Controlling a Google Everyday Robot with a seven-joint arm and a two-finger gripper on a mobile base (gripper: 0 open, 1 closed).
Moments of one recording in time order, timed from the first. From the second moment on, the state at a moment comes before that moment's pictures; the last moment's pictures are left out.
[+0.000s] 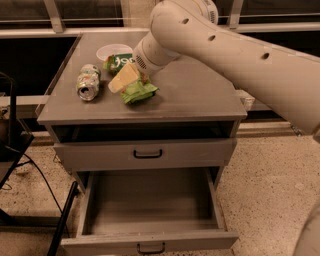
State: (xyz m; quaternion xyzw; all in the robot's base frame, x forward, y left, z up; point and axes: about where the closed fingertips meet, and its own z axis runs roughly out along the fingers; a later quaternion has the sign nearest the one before) arm 0.709 0.055 0.904 -0.39 0.83 0.09 0.39
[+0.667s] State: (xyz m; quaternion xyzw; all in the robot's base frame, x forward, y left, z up) arm 0.727 0.056 0.877 -0.38 0.84 0.08 0.37
